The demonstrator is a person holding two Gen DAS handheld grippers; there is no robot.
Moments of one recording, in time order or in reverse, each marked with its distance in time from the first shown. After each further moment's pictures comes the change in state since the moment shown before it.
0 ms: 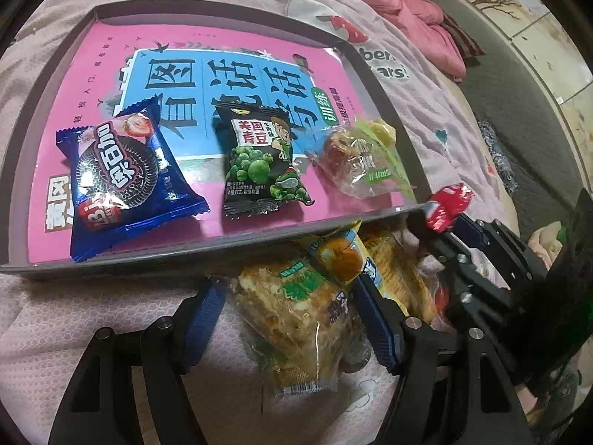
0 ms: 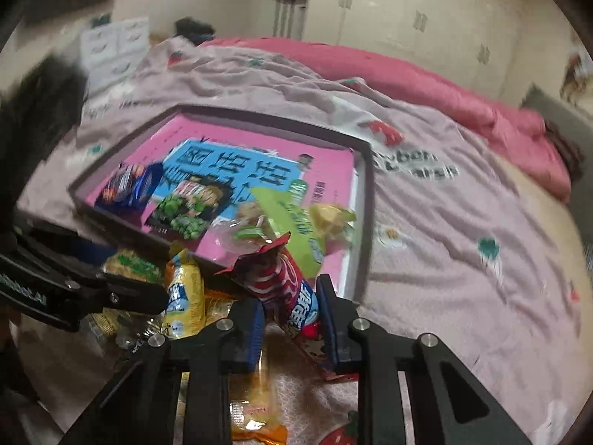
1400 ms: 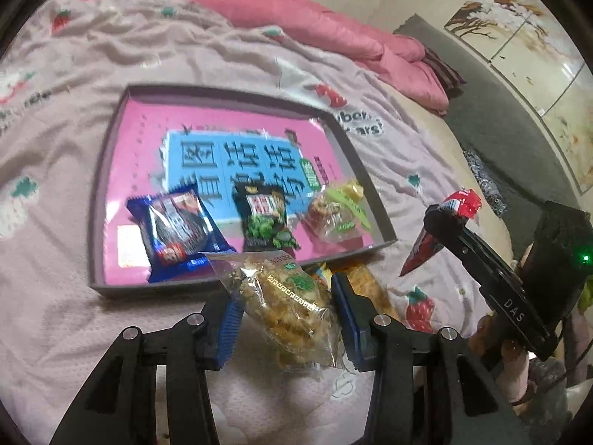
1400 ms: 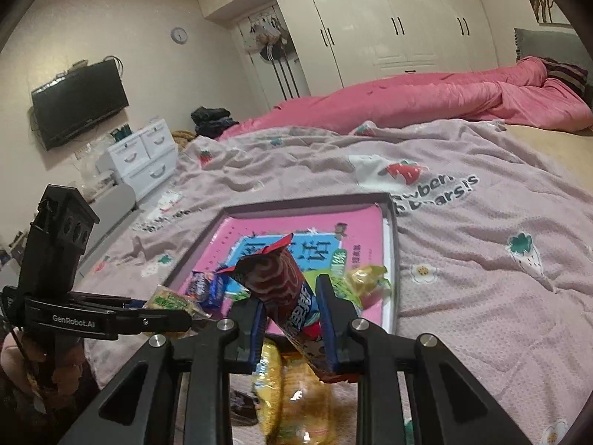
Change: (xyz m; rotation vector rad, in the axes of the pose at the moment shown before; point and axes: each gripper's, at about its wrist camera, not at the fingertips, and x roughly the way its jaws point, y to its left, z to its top) left arm -0.082 -0.005 -0.004 0.055 -0.202 0.005; right arm -0.051 -0.026 0.020 0.237 -0.236 0.292
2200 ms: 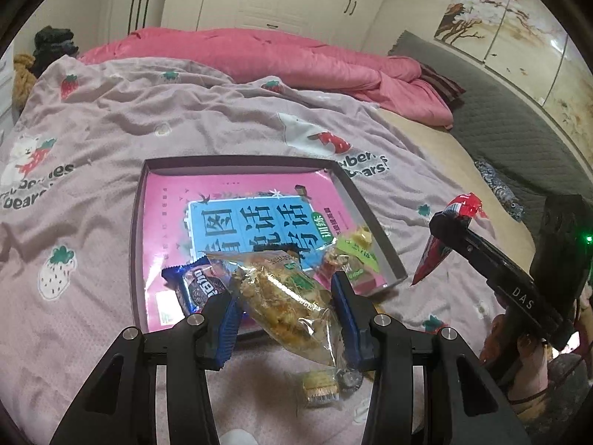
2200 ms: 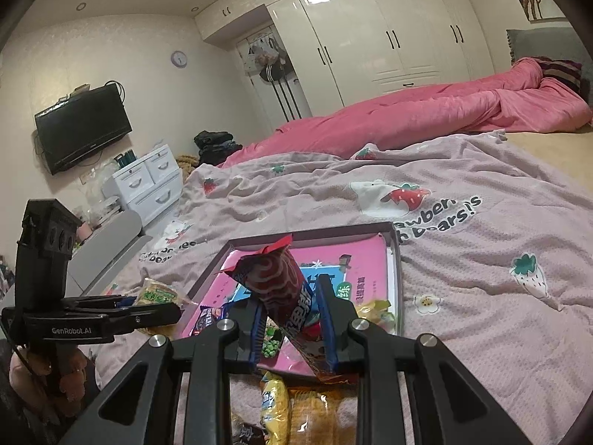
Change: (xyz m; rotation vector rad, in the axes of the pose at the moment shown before) left arm -0.029 -0.014 0.019 0.100 -0.145 0.104; right arm 0.001 -0.009 0.022 0.040 -0.081 0.012
